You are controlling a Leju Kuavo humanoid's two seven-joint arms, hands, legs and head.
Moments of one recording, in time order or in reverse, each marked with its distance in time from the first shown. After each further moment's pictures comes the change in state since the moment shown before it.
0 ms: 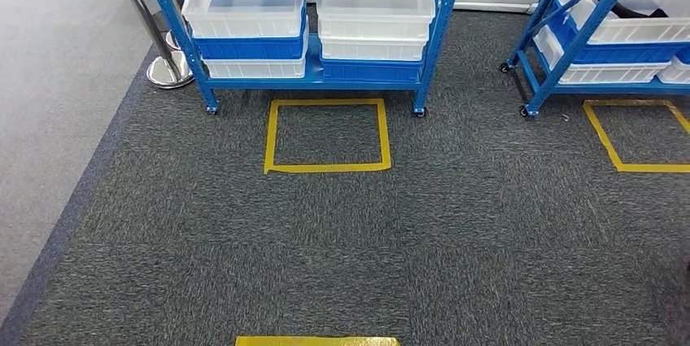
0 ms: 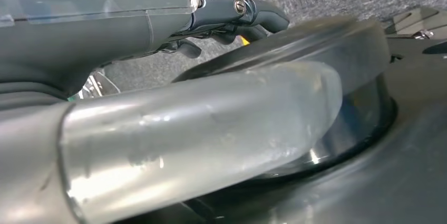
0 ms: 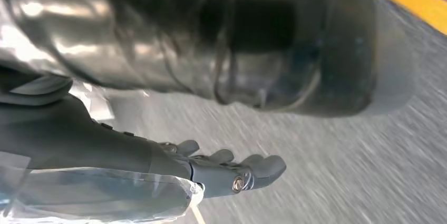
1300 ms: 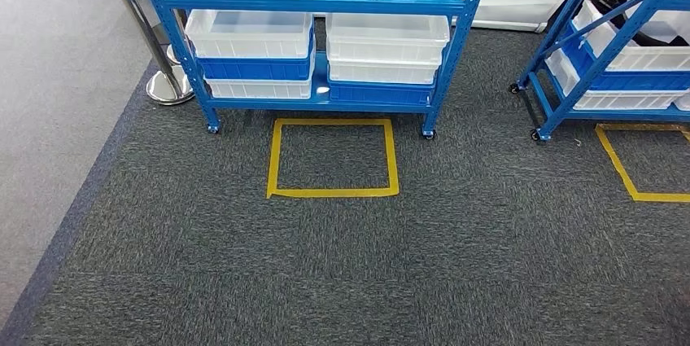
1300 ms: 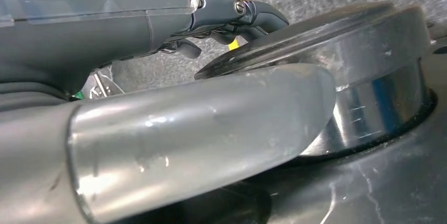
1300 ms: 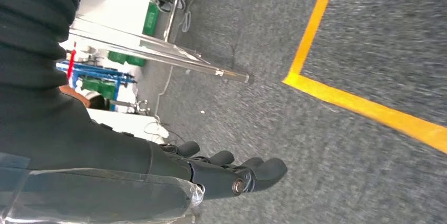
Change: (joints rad) left arm 0.078 -0.044 -0.013 -0.160 -0.004 -0.015 0.082; right arm 0.102 0.171 -0.239 0.067 -0.144 0.019 0.148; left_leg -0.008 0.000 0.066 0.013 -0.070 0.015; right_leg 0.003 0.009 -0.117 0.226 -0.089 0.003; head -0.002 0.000
